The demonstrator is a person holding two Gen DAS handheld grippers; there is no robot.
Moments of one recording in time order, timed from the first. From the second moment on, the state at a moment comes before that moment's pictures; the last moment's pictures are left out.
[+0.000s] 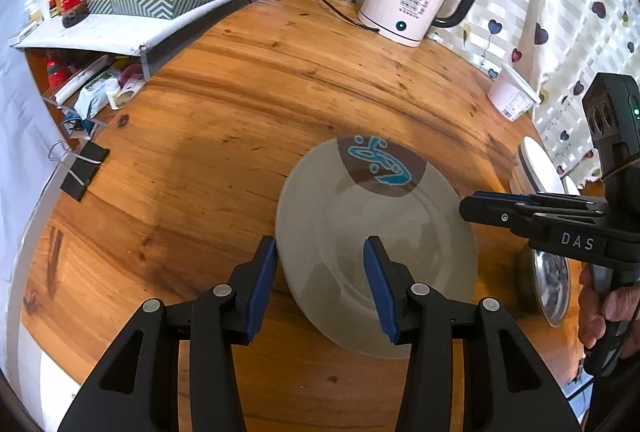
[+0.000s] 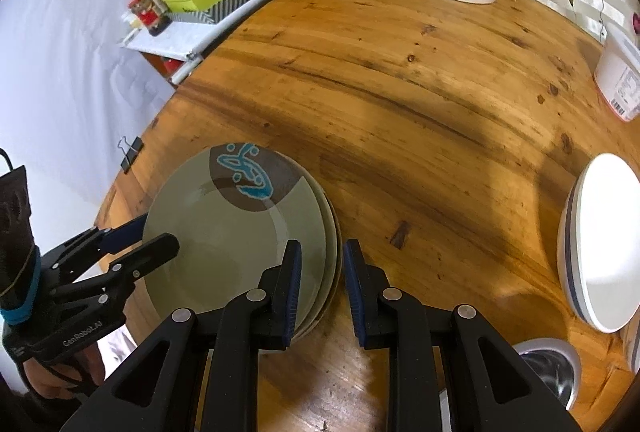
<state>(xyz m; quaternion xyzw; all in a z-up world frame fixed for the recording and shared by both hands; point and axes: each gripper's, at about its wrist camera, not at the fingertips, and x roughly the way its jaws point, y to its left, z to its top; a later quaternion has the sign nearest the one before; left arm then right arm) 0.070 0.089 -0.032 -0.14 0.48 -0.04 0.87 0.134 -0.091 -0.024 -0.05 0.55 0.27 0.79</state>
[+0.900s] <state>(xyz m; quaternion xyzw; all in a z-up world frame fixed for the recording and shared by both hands) 0.069 0.084 -0.030 -0.12 0.47 -0.04 0.87 0.125 -0.088 -0.027 -0.04 0.55 0.28 0.79</state>
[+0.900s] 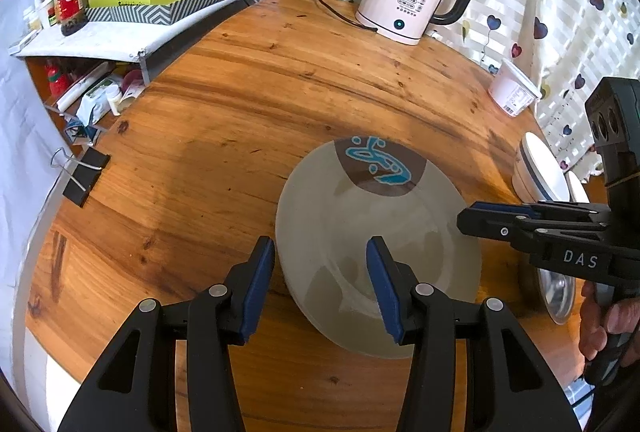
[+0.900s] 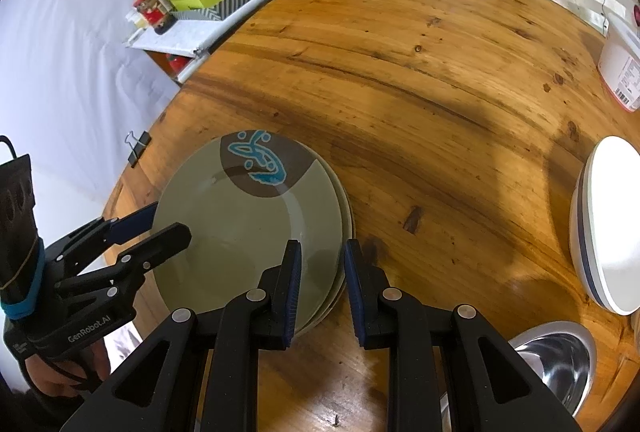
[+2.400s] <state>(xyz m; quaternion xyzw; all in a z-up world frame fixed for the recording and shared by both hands) 0.046 0.023 0.018 -0.07 0.43 -0.10 0.90 0.040 -0.171 0.035 0.02 0.46 0.24 0.86</state>
